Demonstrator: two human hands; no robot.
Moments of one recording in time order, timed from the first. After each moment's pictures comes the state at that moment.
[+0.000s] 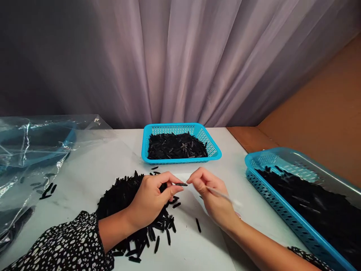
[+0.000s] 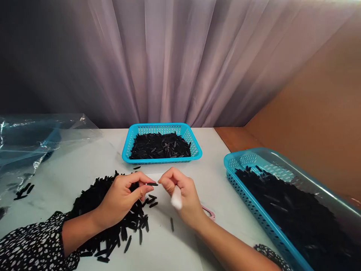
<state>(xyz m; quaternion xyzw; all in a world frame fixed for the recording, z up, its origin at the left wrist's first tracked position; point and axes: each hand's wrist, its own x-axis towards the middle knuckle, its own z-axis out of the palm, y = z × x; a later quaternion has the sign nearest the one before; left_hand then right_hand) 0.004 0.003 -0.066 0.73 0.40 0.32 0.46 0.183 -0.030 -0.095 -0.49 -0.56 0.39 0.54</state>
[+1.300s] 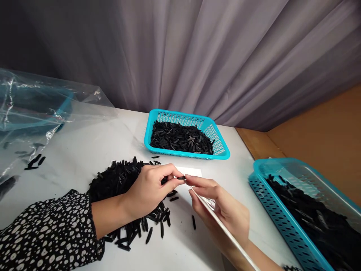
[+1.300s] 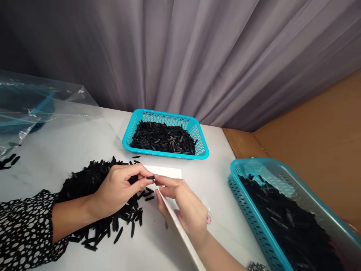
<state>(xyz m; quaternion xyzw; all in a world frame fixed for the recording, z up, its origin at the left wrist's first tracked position) 0.004 0.006 -0.085 0.77 0.35 0.39 0.37 0.178 -0.060 -0.102 -0.46 -0.70 0.12 0.53</state>
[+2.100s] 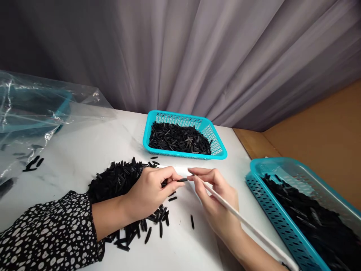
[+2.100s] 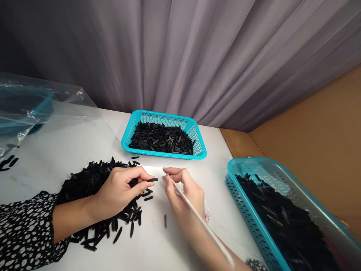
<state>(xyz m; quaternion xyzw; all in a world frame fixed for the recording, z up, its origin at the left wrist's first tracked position) 0.005 0.004 -0.087 0.78 0.35 0.36 0.38 0.186 -0.047 -0.104 -0.60 -0.61 0.21 0.47</state>
